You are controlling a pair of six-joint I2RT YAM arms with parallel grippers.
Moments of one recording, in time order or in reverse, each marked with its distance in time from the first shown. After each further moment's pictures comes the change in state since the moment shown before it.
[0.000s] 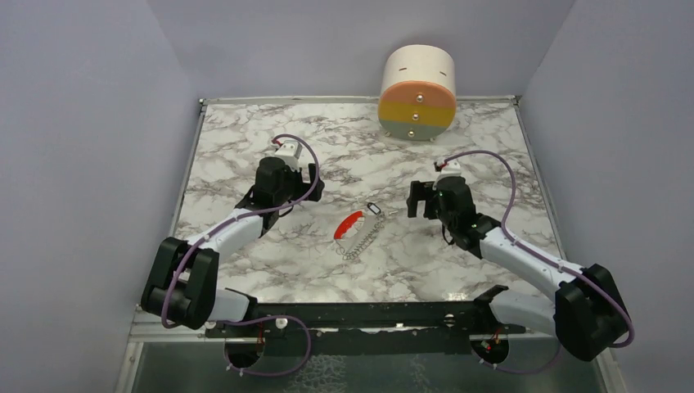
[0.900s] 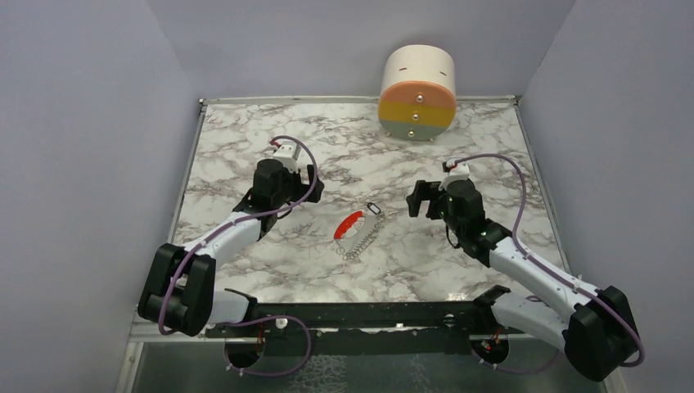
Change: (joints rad) left arm 0.000 -0.049 -0.024 0.000 0.006 -0.009; right arm 0.000 -0.146 -0.029 0.000 -0.042 0.042
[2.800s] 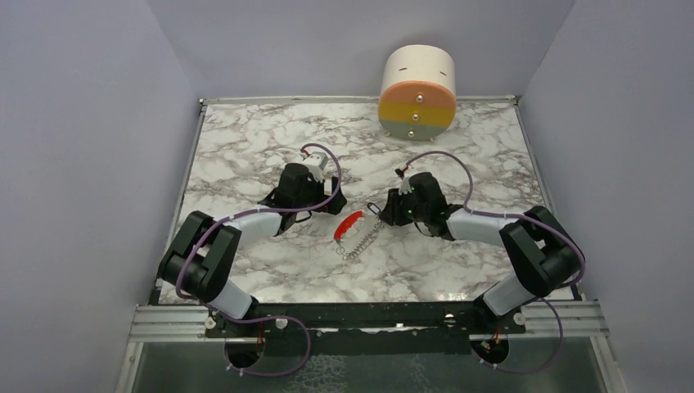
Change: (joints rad) left arm -0.131 0.221 0.037 0.076 0.093 -0.038; right arm 0.040 0.563 0.117 0.216 -0.426 0.028
